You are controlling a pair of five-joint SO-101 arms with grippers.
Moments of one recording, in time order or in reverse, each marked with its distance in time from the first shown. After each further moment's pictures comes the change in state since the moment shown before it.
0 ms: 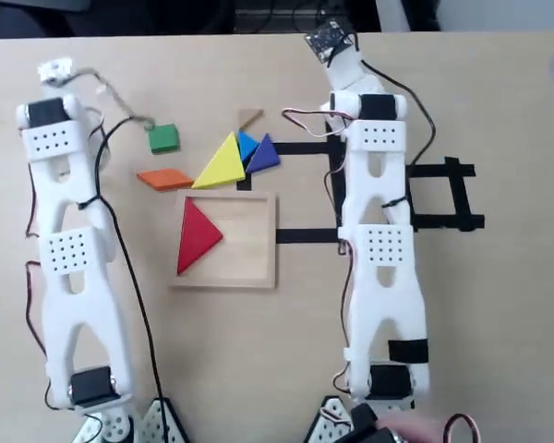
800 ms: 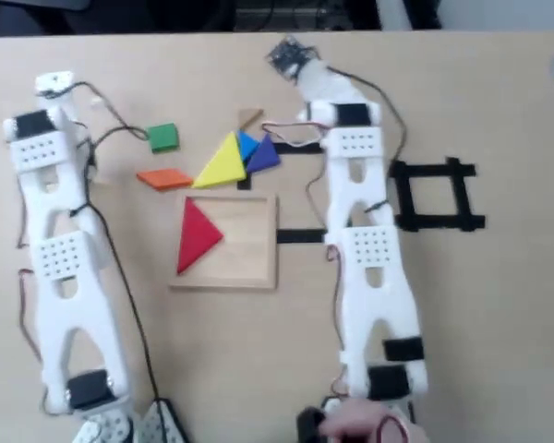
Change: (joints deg) left arm -3.5 5.5 0.1 -0.2 -11.3; right arm -4.1 4.6 0.1 -8.9 11.2
